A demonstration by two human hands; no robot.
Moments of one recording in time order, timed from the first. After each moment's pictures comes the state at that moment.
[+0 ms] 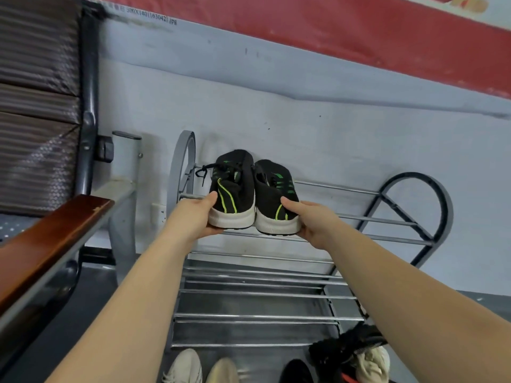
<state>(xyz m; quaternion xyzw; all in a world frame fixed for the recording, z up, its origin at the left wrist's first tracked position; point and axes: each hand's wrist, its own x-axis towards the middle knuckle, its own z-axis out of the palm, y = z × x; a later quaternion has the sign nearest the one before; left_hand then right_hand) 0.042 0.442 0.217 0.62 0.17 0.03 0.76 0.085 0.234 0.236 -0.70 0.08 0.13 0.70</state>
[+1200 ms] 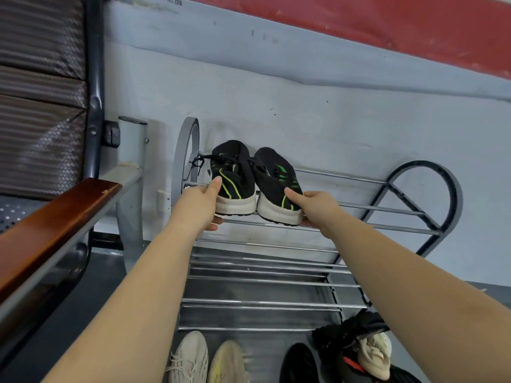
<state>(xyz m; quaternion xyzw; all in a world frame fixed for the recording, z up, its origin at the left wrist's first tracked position) 0.026 0.442 0.212 0.79 0.17 0.06 0.59 0.080 0.234 0.227 -0.82 0.06 0.08 0.57</state>
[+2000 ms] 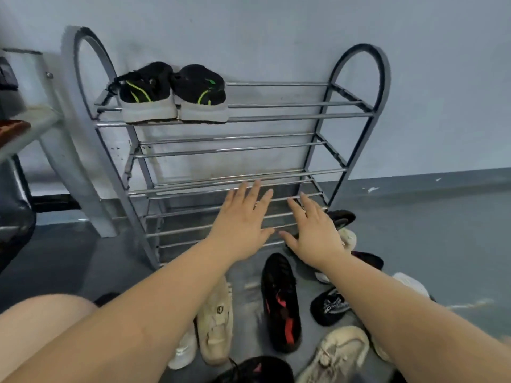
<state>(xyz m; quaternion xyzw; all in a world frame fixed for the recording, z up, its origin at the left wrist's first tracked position) -0.072 0.268 0.091 0.97 -0.23 0.00 0.02 -0.081 0.093 0.051 -1.00 -0.06 -0.03 0.07</state>
